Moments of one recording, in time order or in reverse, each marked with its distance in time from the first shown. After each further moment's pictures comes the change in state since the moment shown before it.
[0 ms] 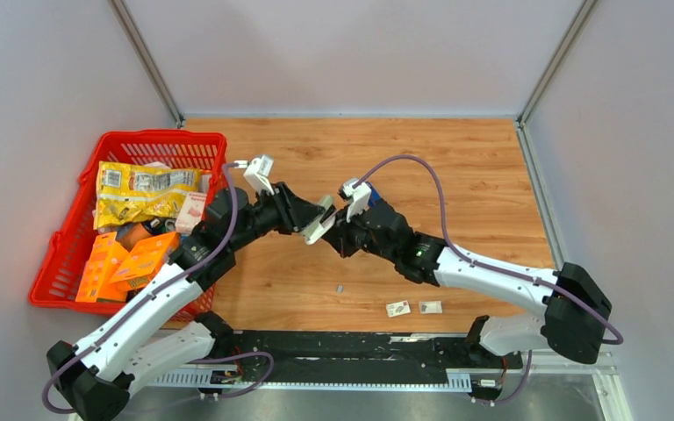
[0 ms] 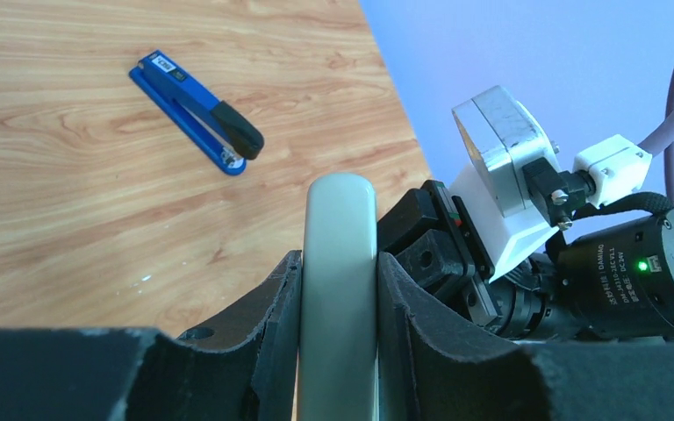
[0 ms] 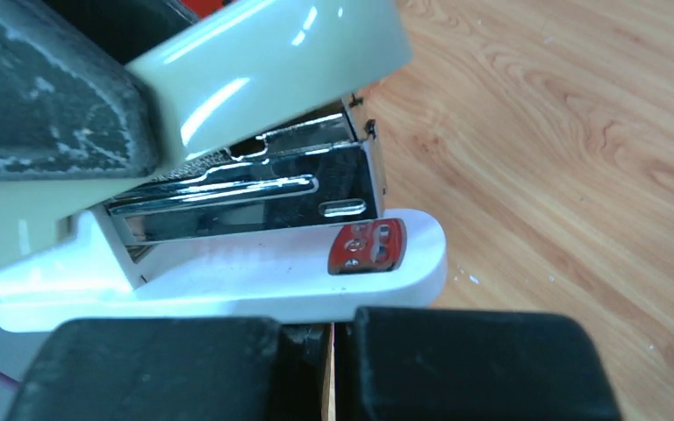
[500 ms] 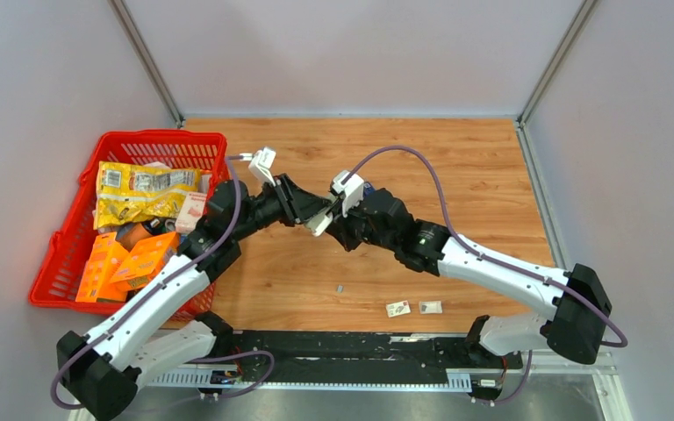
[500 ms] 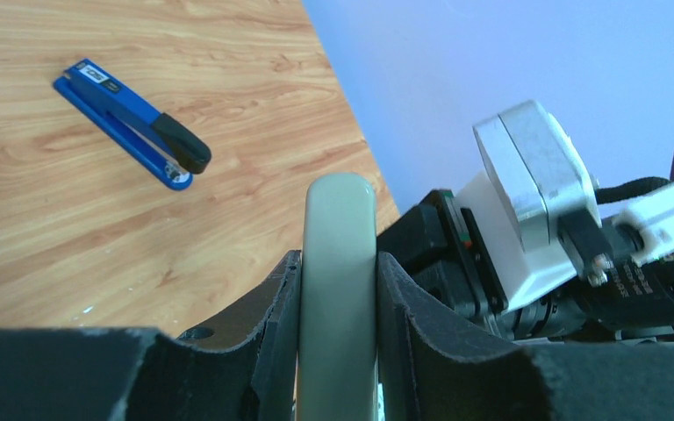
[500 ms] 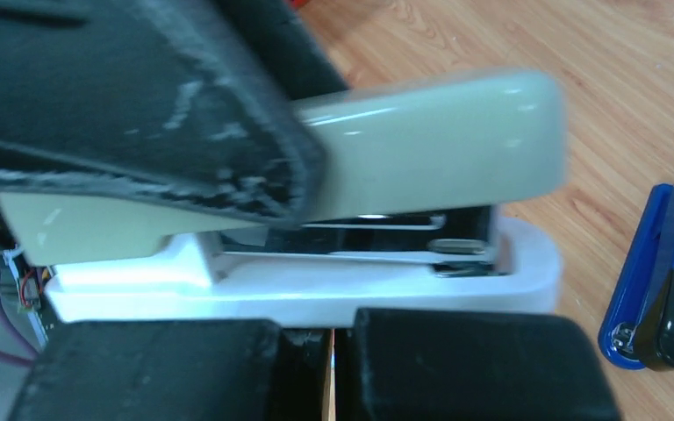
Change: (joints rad) left arm 0.049 0.035 -0.018 0.140 0.137 -0.090; right arm -0.014 0.005 0.169 -0.210 -0.014 -0.200
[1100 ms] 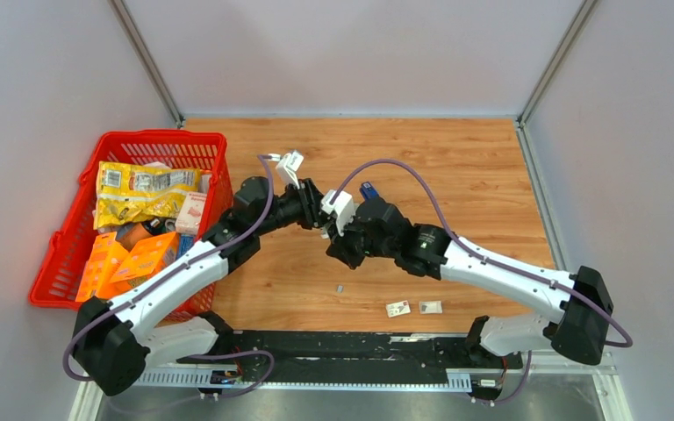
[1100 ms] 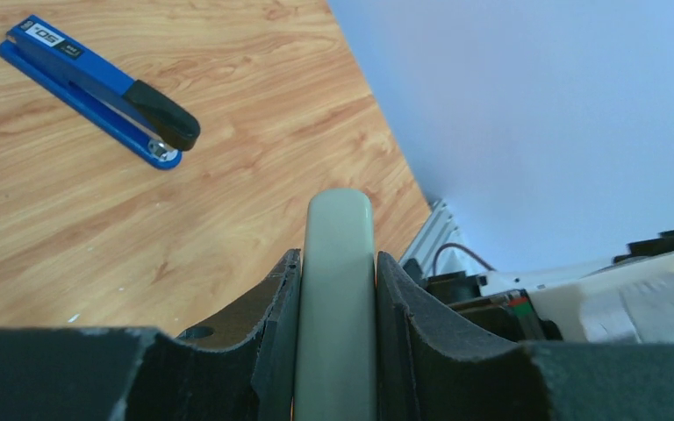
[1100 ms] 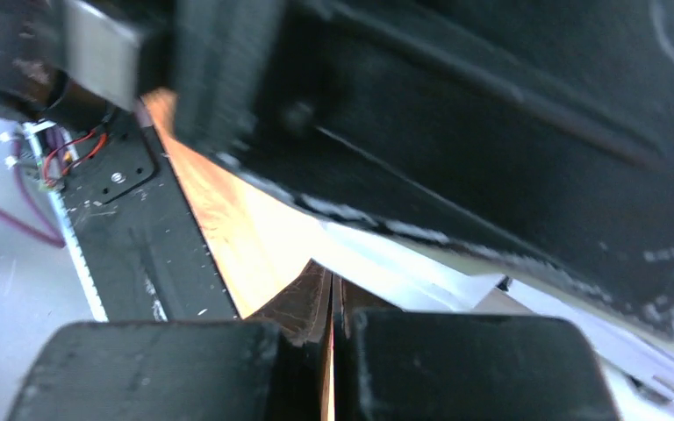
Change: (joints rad) left arm -0.043 0.188 -0.034 0.188 0.086 -0.003; right arm 0.028 -0.009 0.039 -0.212 -0.106 -0.103
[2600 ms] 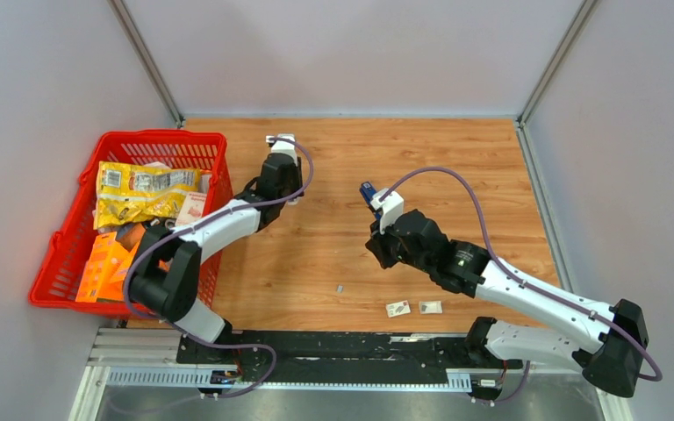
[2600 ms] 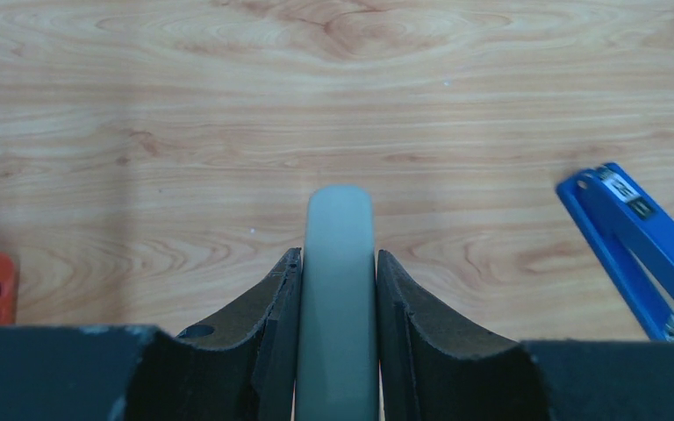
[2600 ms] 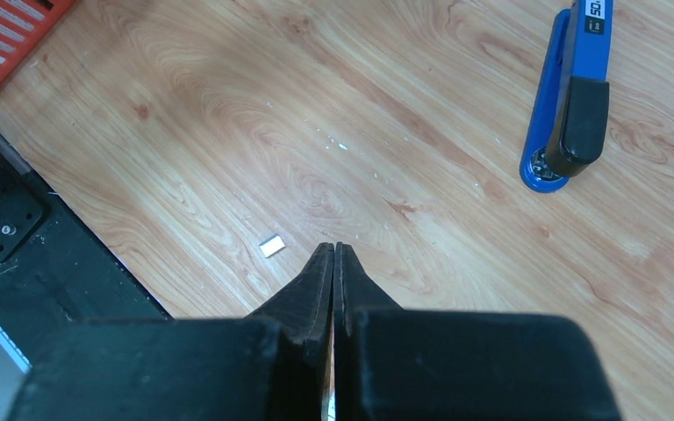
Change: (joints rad) left arm 0.157 0.413 0.165 -0.086 -0.682 0.553; right arm -0.053 -0.276 -0.233 -0.037 0.240 0.144
